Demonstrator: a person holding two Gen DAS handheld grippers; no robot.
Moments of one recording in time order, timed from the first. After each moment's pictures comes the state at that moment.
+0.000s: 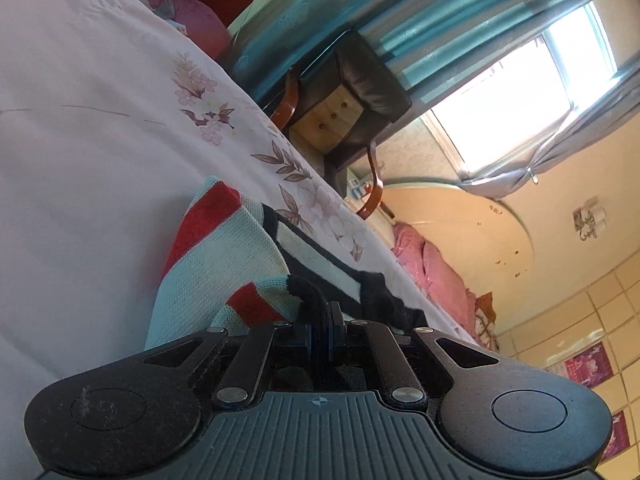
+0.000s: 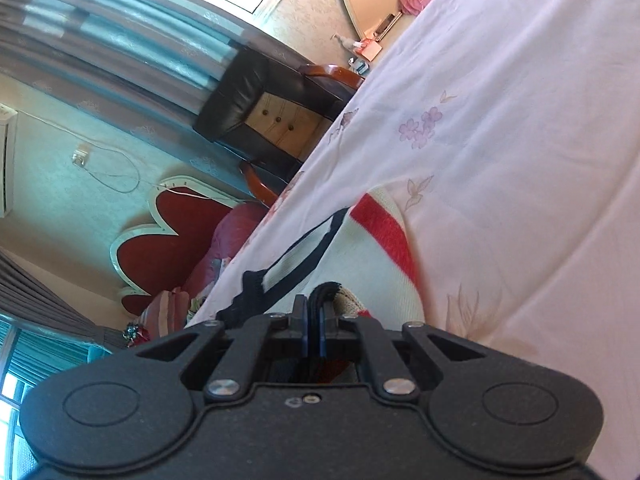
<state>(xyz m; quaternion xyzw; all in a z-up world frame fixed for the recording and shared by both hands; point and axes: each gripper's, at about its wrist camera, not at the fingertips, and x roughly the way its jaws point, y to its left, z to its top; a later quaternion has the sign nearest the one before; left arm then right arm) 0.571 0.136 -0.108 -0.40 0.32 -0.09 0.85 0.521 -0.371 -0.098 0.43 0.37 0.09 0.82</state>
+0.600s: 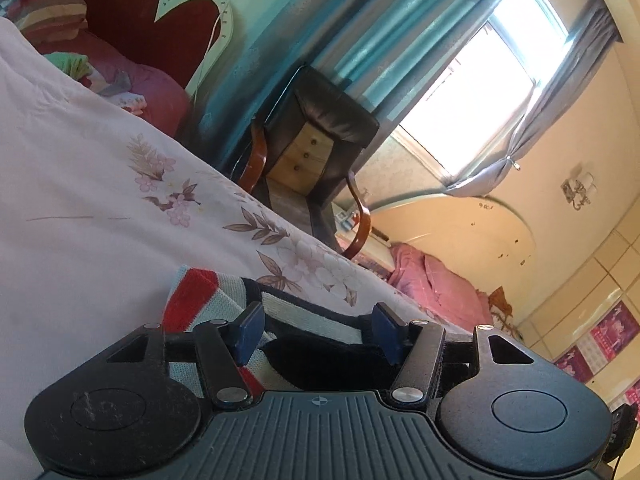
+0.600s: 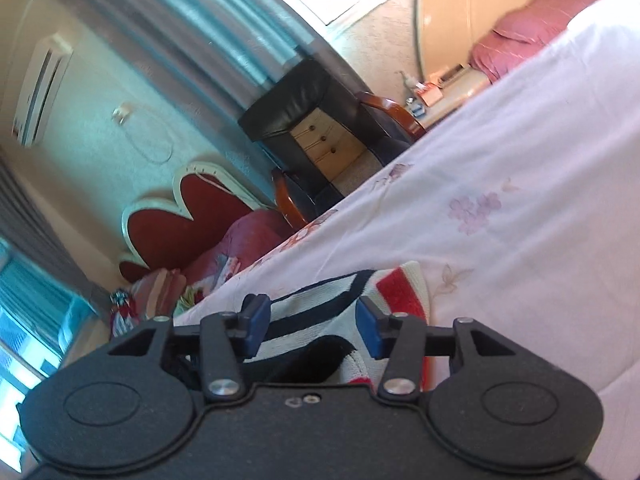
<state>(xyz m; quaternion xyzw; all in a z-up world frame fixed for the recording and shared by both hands) 0.580 0.137 -0.079 -0.30 0.27 -0.10 0.91 0.533 -0.367 -0.072 0.31 0.32 0.14 0.88</state>
